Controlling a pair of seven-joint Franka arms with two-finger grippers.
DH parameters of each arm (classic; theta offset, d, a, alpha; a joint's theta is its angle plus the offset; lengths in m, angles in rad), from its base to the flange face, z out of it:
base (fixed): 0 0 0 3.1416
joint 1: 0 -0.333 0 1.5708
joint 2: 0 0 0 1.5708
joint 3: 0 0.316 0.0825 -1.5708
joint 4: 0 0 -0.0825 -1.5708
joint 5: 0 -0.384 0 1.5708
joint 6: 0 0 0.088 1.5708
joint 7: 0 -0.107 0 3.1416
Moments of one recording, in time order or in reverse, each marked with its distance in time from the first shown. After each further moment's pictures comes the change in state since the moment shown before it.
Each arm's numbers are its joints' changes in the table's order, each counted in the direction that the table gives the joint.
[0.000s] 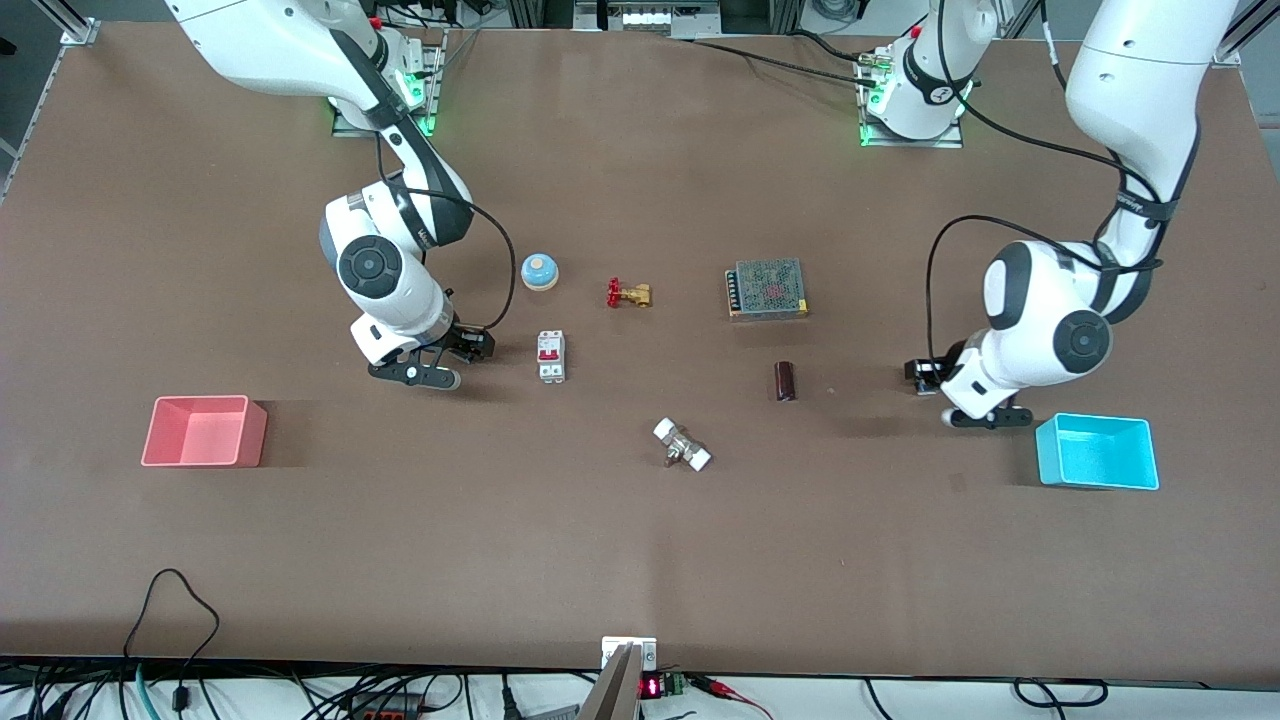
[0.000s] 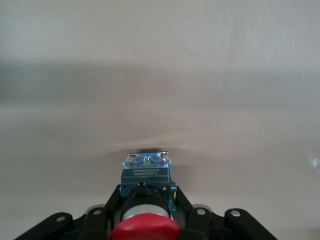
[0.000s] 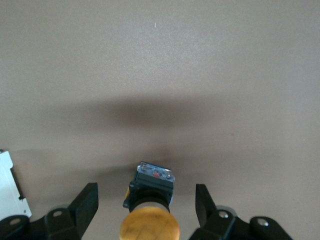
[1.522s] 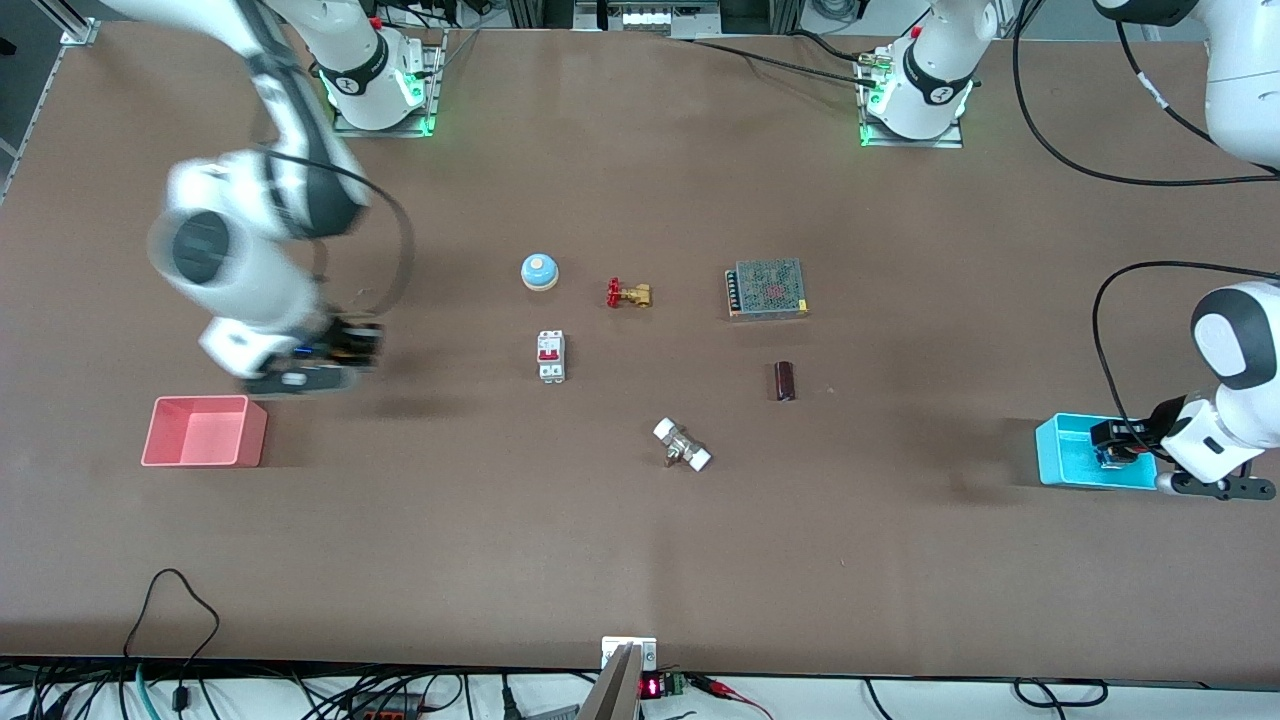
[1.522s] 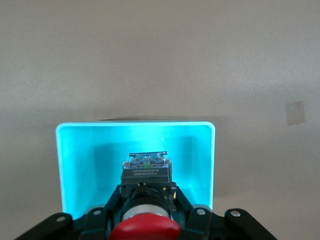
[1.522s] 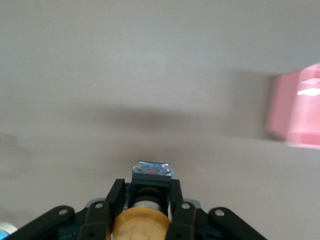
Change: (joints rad) left arm -0.239 0.187 0.053 -0.473 -0.062 0.160 -0.398; right arm 0.239 -0.243 -0.022 -0.114 0.004 0.293 0.575
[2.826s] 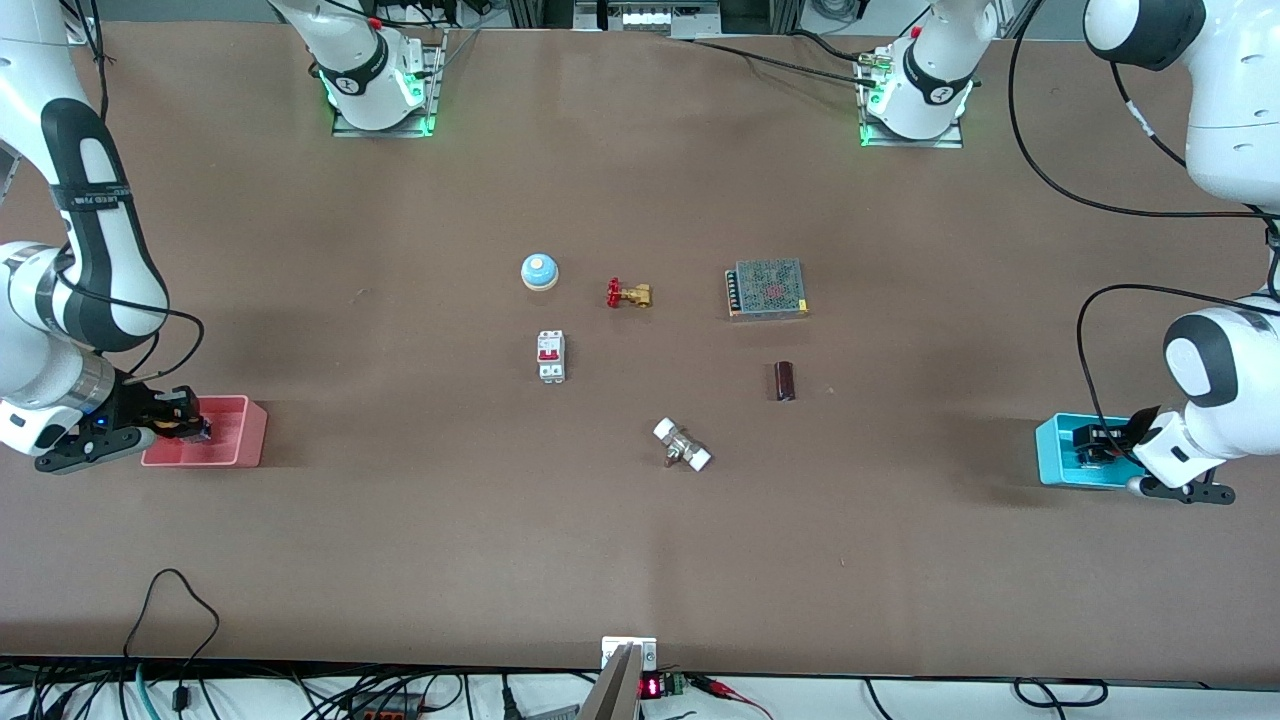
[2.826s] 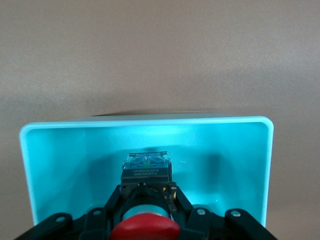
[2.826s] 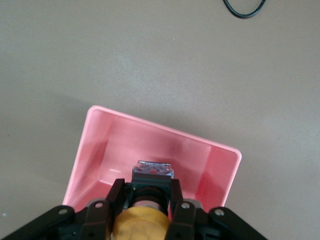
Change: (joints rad) left arm -0.006 0.108 0.022 -0.030 0.000 -0.038 -0.030; right arm 0.325 0.380 -0.051 -0.247 -0.096 -0.201 0.598
